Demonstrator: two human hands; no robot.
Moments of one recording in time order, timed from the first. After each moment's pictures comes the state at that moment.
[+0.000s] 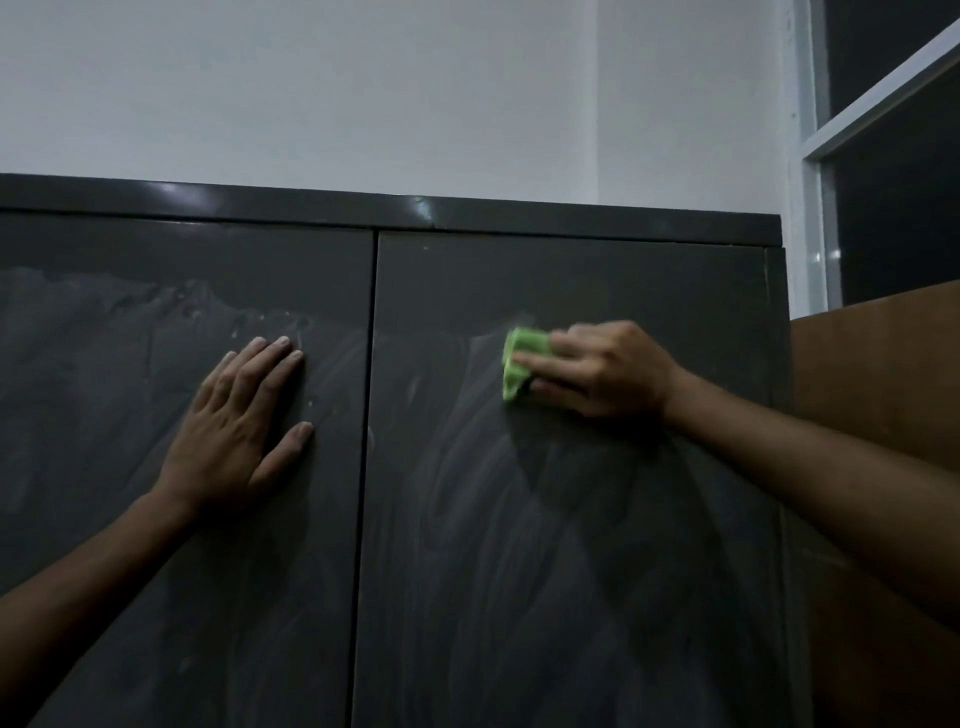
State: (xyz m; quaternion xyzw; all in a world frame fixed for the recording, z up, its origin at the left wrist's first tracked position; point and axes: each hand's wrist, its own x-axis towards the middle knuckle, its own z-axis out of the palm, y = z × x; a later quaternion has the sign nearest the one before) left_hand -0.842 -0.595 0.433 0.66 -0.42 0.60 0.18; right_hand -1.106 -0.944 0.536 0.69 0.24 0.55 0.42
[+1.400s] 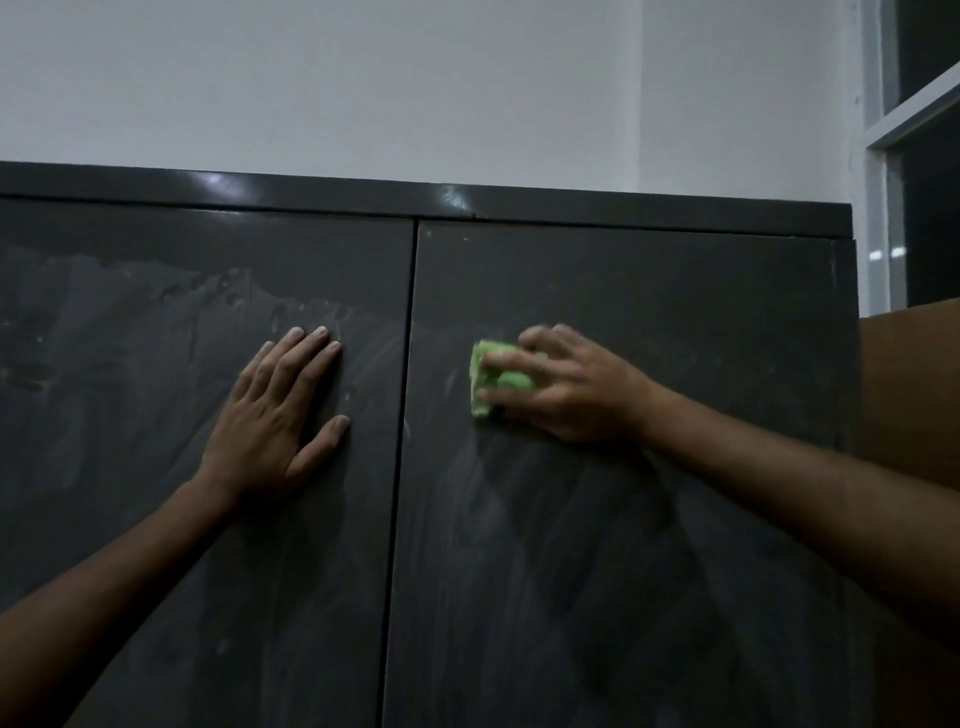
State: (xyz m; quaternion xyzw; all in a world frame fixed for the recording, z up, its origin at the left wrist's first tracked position) left_hand -0.836 -0.595 0.429 0.66 -0.41 0.61 0.17; right_hand -1.057 -0.900 0.519 0.68 0.29 0.49 0.46
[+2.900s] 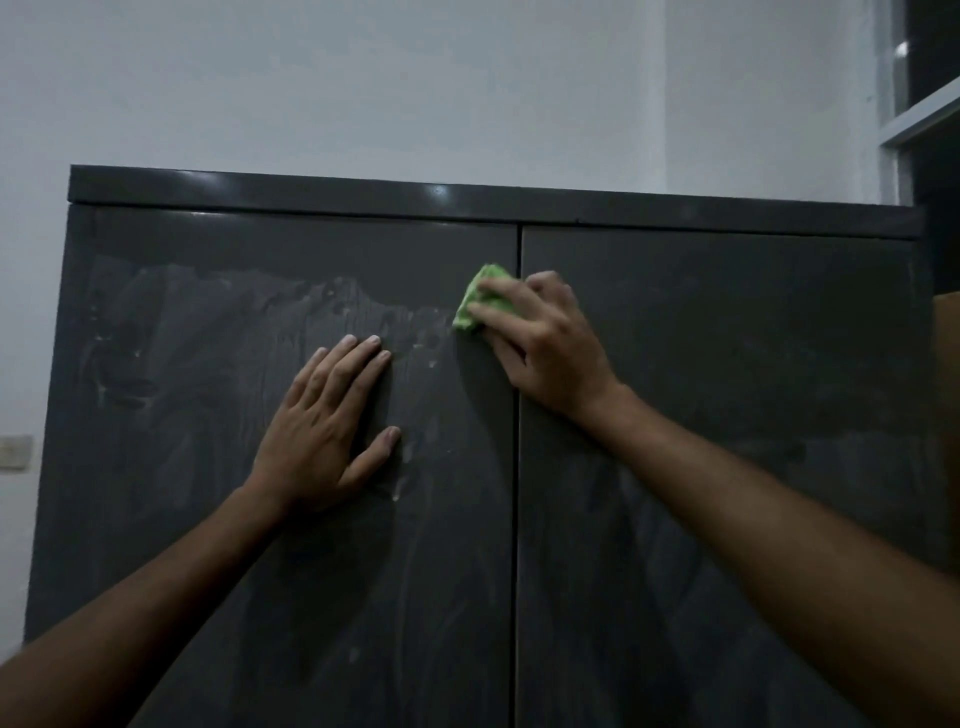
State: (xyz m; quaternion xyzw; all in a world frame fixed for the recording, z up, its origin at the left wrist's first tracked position) left_hand -0.793 -0.535 0.432 0.64 -0.46 0.60 0.15; right_hand -0.968 -0.766 0.531 0.72 0.15 0.62 0.28
